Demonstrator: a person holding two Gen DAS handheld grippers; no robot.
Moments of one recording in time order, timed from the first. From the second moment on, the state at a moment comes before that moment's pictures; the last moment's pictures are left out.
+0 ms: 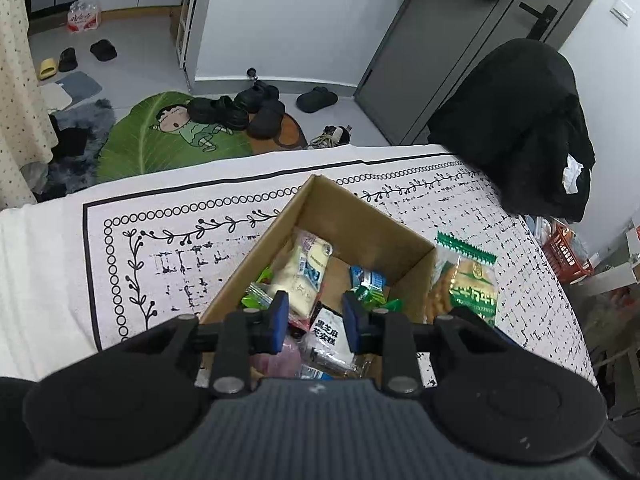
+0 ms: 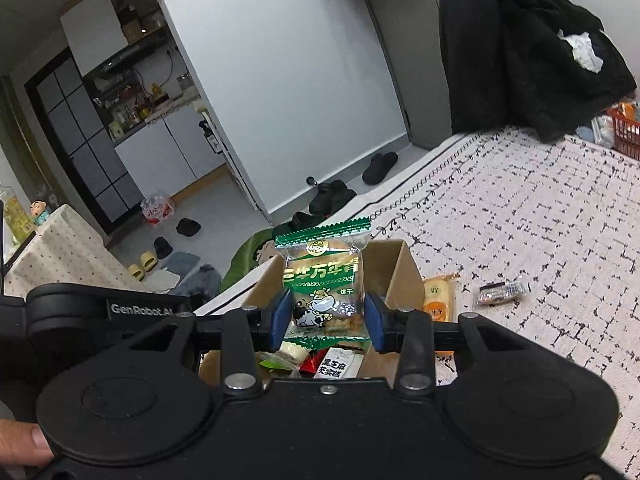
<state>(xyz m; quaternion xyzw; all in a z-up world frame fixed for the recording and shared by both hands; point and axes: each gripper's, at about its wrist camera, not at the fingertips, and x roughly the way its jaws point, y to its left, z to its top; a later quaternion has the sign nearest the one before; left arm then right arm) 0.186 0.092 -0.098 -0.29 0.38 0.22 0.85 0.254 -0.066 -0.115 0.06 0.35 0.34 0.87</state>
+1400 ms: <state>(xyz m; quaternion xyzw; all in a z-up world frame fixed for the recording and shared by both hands) 0.216 0.043 -0.083 -0.26 0.39 0.22 0.86 0.299 -0.152 -0.131 0.12 0.39 0.26 0.88</state>
